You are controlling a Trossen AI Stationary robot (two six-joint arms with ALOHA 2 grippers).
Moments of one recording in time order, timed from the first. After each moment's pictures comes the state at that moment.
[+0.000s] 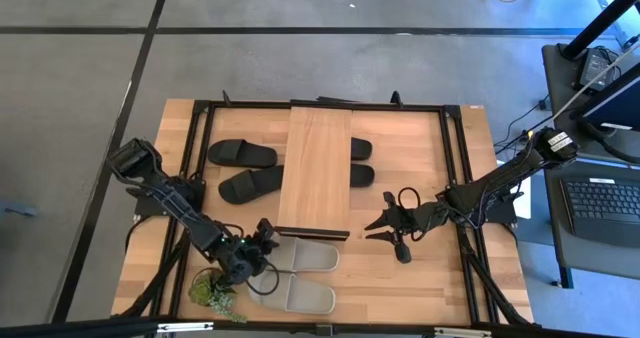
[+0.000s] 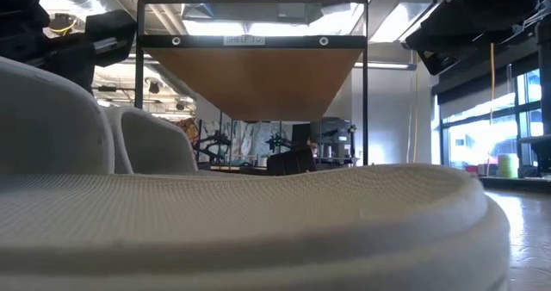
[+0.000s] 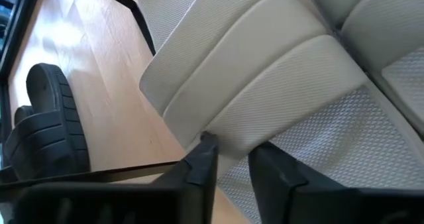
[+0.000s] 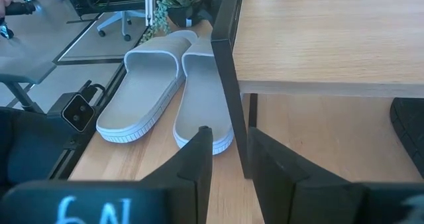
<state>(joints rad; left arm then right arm) -0.74 1.59 0.71 -0.16 -0.62 0.19 0.49 1.19 0.50 0.27 0.25 0.28</state>
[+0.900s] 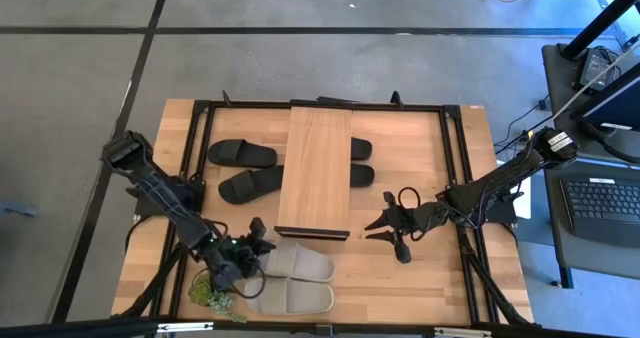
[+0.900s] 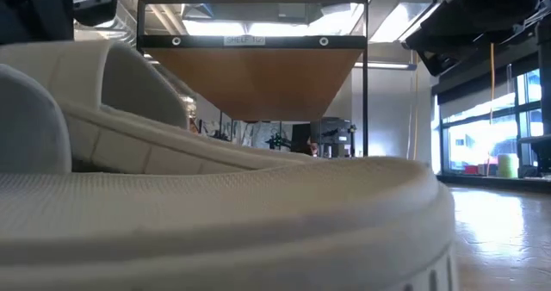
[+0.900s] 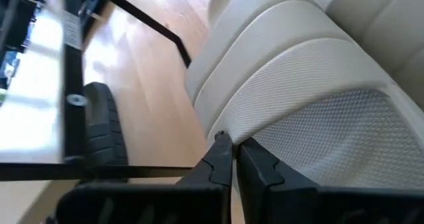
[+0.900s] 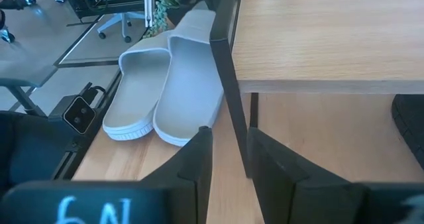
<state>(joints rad) -0.81 1.47 0.71 -0.17 -0.74 0.19 0.49 1.19 0.50 0.26 0.25 0.31</state>
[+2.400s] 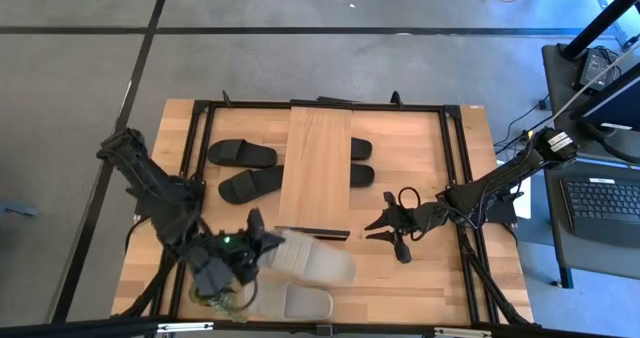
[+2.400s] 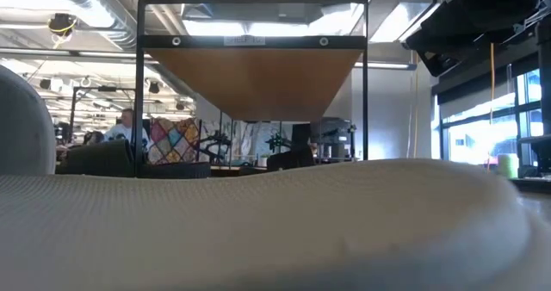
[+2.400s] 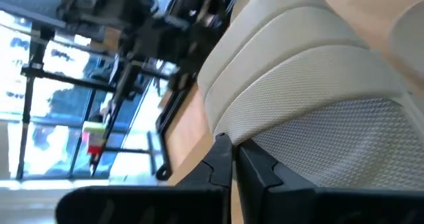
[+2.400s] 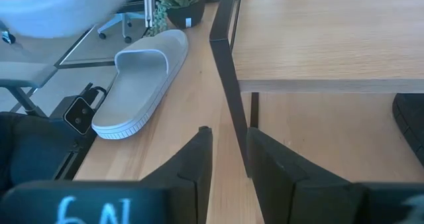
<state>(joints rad) -0.78 1.42 1.31 -0.63 -0.89 0.48 0.49 1.19 0.50 0.26 0.25 0.31</state>
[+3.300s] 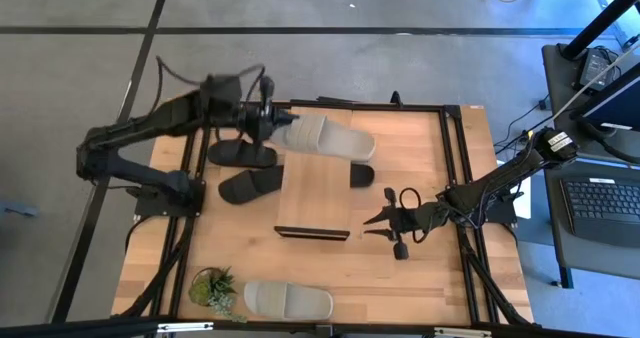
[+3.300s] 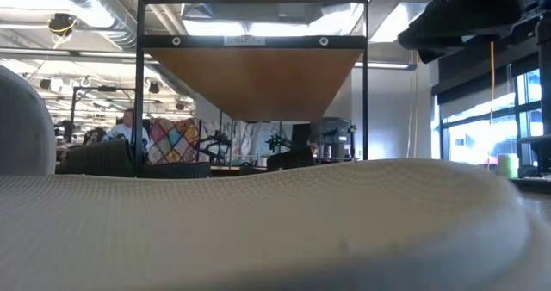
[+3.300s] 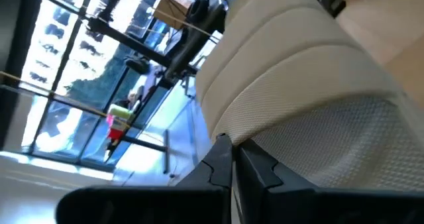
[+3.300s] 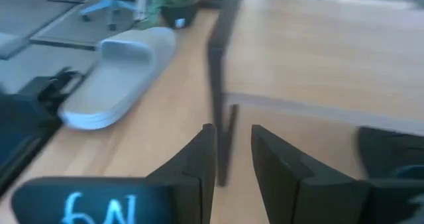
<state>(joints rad) 0.32 1.16 1.31 -0.46 0.08 1.01 0.49 1.19 0.50 0.29 0.35 0.10</state>
